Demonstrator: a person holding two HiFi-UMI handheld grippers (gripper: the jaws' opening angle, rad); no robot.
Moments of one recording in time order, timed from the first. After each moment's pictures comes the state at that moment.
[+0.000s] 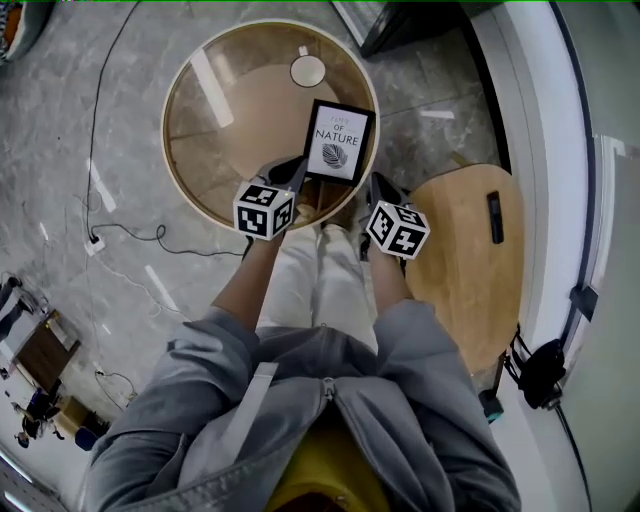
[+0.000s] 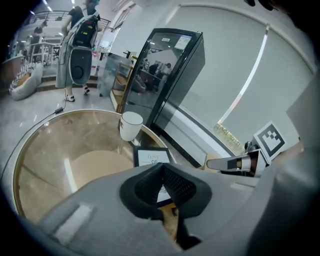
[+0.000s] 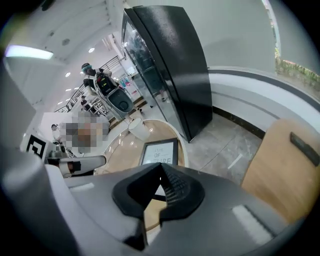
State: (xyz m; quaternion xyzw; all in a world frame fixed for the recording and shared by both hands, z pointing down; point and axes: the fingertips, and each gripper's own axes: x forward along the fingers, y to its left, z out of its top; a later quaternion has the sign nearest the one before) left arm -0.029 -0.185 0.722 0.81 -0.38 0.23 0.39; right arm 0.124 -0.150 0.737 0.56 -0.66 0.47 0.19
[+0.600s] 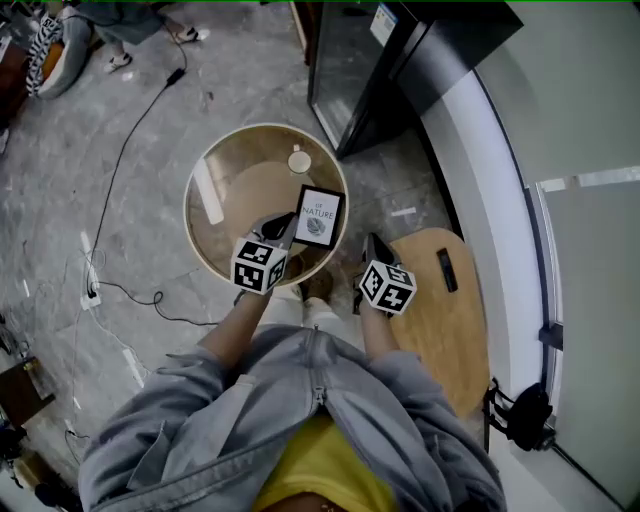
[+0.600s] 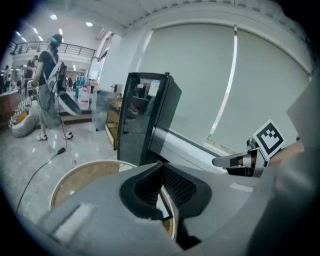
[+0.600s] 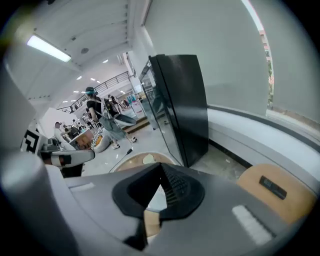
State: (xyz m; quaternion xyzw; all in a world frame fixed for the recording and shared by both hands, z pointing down) left arm -0.029 -0.187 0.504 0.85 -0.41 0.19 0.27; right arm 0.155 -0.147 0.533 0.61 -0.69 0.37 0.15
